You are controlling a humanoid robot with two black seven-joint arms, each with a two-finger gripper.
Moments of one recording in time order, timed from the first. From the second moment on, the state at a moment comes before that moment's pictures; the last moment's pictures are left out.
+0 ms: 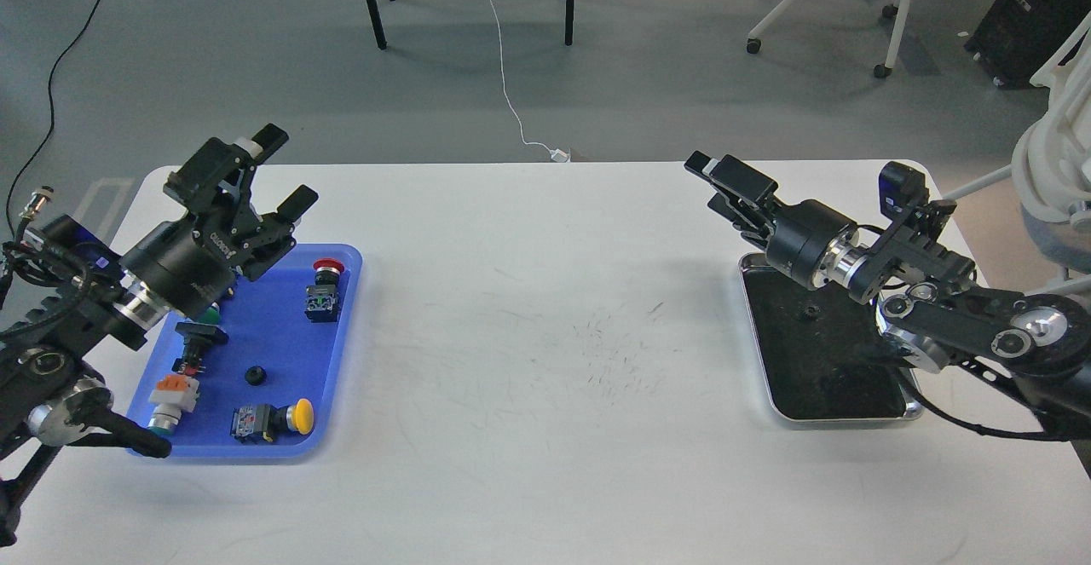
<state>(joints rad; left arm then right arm) -0.20 0.62 -1.14 -1.33 1.00 -0.42 -0.45 0.84 -0.52 0.13 1.10 -0.55 -0.08 0.49</state>
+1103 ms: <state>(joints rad) -0.60 0.94 -0.49 -1.31 2.18 -0.48 -0.49 0.72 -0.45 0.30 1.10 -0.38 -0.06 0.49</state>
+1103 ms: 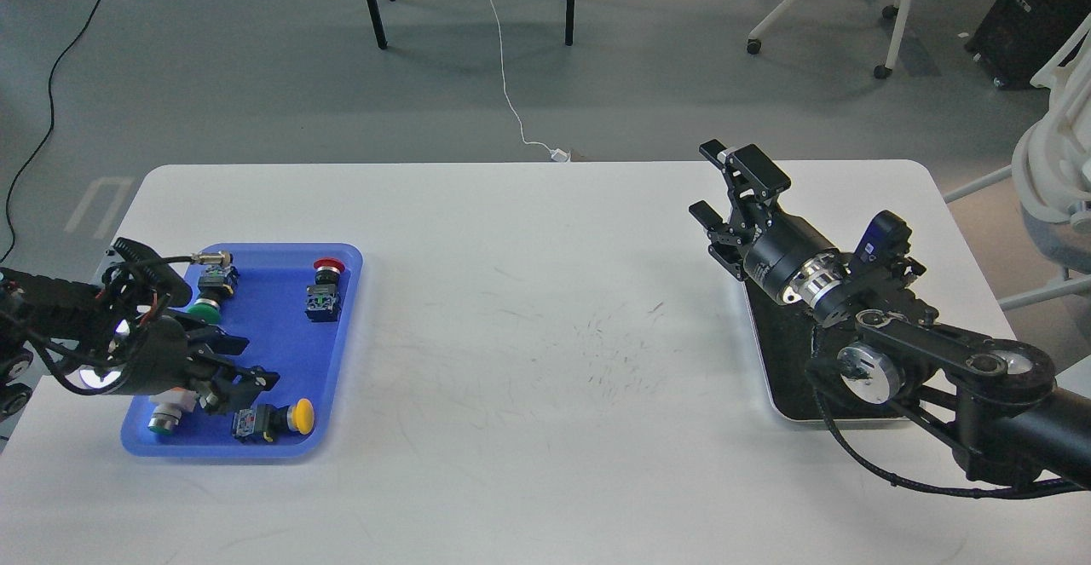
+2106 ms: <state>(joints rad) -0.60 0.87 -0.46 -1.19 2.18 -0.47 -0.49 0.71 -0.45 0.30 1.10 -0.38 -0.06 0.49</state>
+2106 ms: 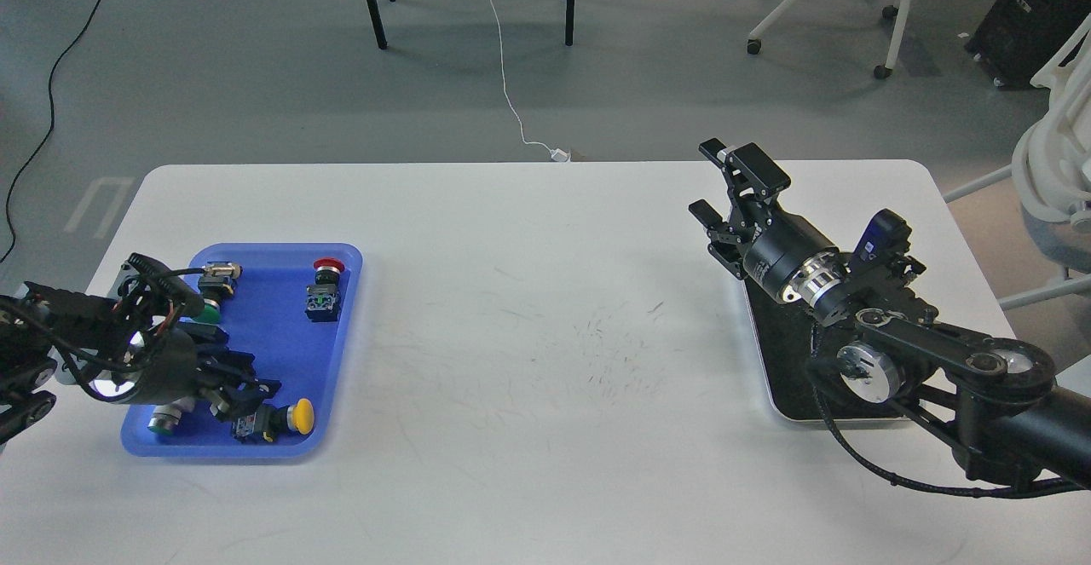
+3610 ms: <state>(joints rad) -1.06 0.35 -0.25 -1.30 2.18 -0.49 -0.49 0.85 -0.51 0.31 1.16 -0.37 -0.05 0.49</state>
